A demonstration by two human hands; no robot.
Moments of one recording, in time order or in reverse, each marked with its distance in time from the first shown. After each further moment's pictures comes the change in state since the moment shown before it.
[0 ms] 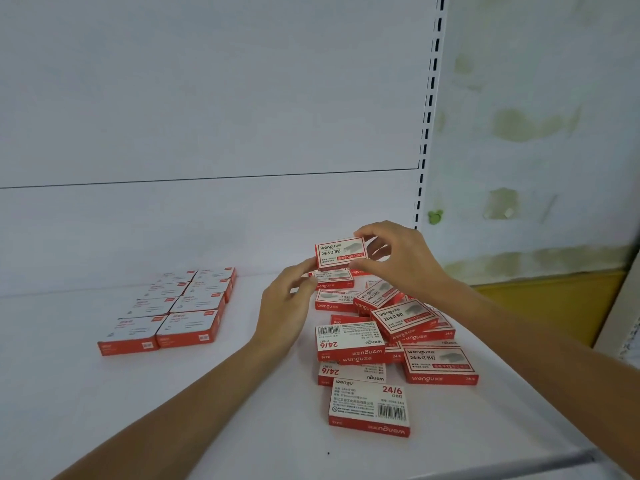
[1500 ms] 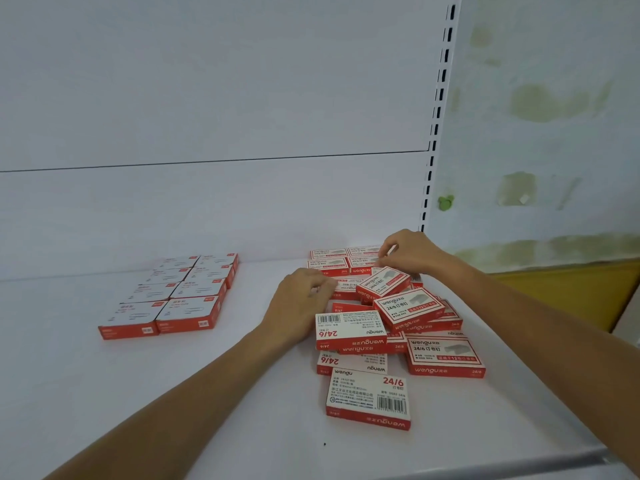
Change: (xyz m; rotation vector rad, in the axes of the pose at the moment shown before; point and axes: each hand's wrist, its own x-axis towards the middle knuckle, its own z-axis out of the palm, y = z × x) left_hand 0.006 -0.007 0.005 0.450 -0.196 0.098; right_hand 0.028 0.055 0.017 -0.158 -0.354 0.414
